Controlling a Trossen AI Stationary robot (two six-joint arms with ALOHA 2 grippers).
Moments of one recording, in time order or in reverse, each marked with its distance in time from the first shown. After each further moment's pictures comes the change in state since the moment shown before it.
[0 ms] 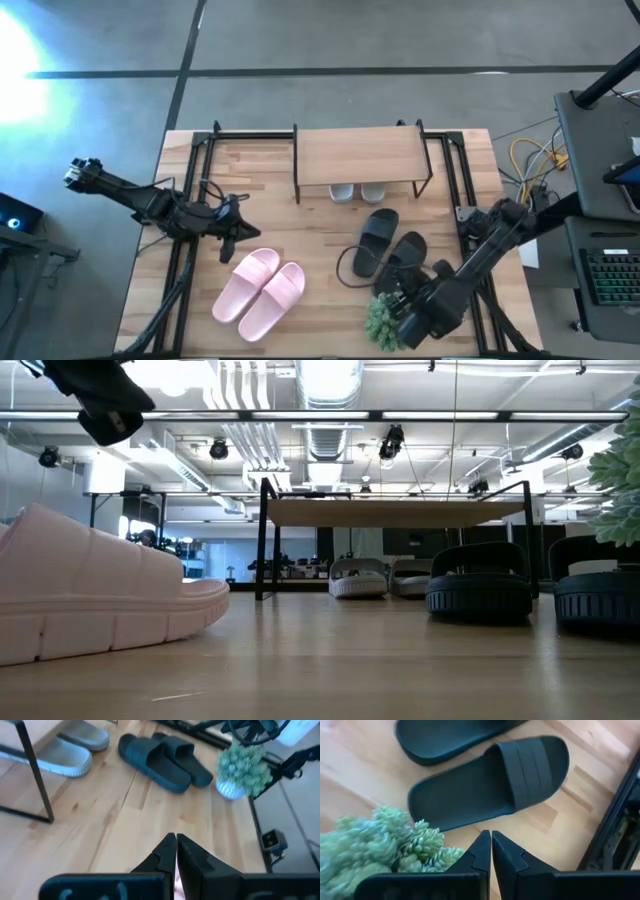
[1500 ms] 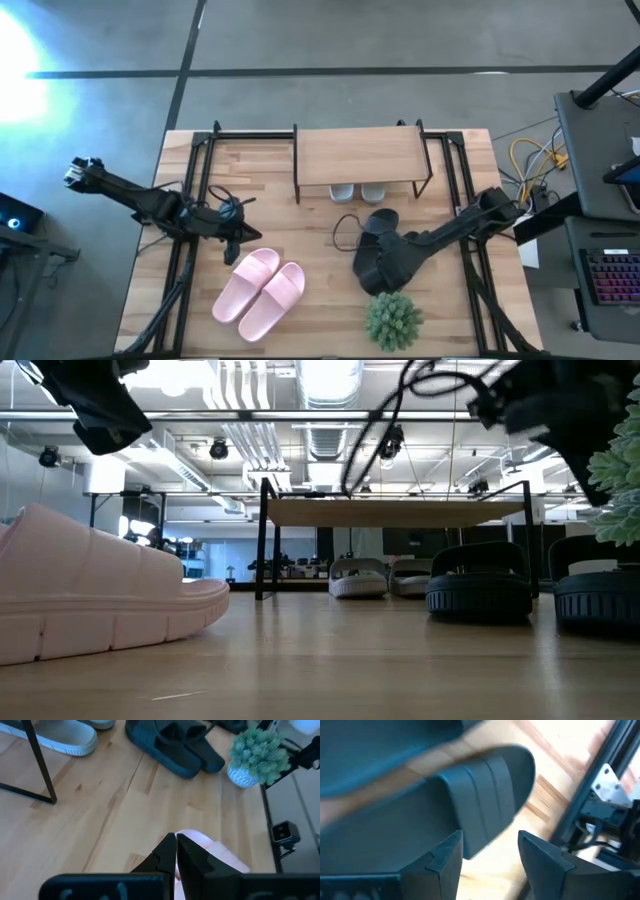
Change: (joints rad) left arm 0.001 0.056 0.009 -0.038 0.008 -0.056; right arm -0.314 0.023 -0.167 0.000 -0.187 -0.354
